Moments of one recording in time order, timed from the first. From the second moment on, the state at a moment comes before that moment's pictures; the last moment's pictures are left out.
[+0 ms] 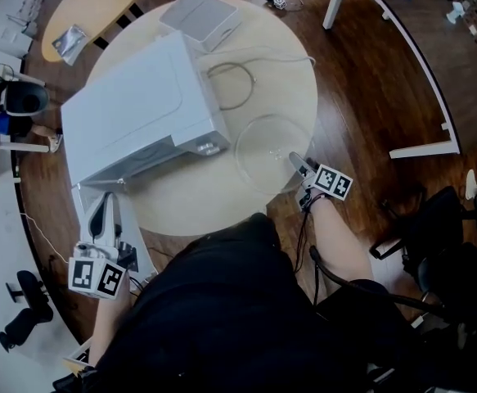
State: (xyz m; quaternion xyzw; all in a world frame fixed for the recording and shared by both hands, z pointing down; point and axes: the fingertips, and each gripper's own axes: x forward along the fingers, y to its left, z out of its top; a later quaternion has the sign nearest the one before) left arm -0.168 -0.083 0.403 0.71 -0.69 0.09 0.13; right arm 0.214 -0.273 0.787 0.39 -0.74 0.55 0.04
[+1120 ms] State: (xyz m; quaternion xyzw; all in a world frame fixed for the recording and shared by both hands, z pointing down) left arm -0.154 -0.100 0.391 0.74 -0.66 0.07 0.14; right arm 0.213 -0.260 0.771 0.37 -0.74 0.56 -0.01
